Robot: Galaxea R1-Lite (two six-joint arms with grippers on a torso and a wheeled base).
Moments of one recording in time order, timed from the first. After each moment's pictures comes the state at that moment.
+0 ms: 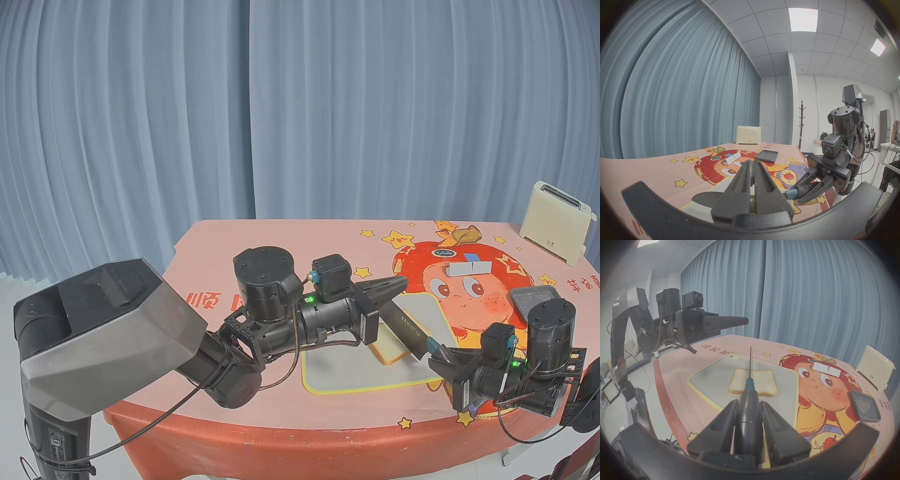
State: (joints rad) left arm -0.72 2.26 -1.09 -1.28 -0.48 -0.11; right arm 0.64 1.55 -0.29 -0.73 -0.14 0.02
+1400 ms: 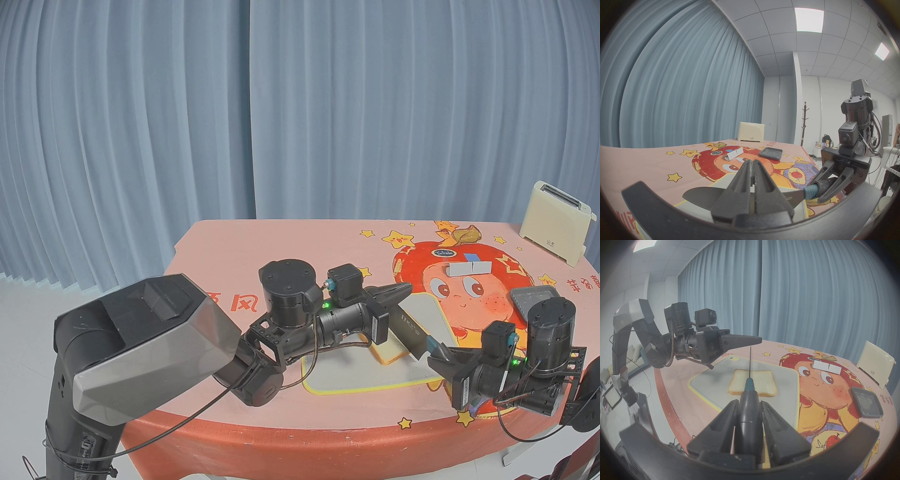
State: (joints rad) left arm -0.72 2.40 -1.22 -1.28 -0.45 -0.15; right arm 0.64 1.56 -0.29 -0.73 -0.14 0.06
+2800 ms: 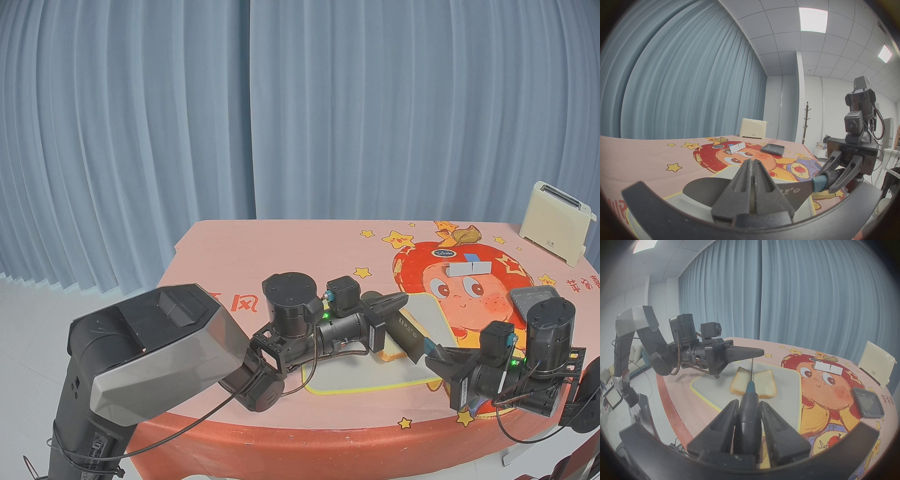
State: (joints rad) left arm -0.72 2.45 -1.20 -1.30 -0.44 -0.16; right arm 0.65 1.56 -0.30 -0.74 -0.14 0.07
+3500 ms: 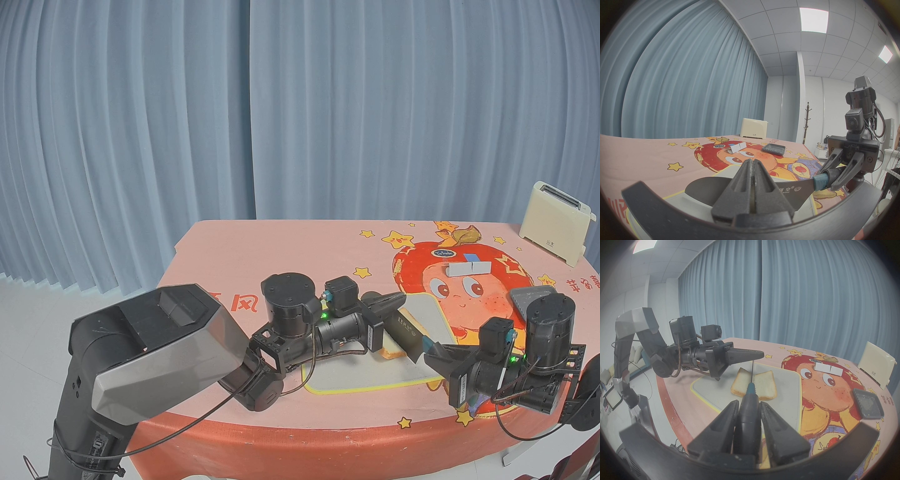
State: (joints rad) left arm -0.72 2.46 -1.20 -1.30 -0.44 -0.17; right arm 0.65 1.56 -0.32 -0.74 -0.14 0.07
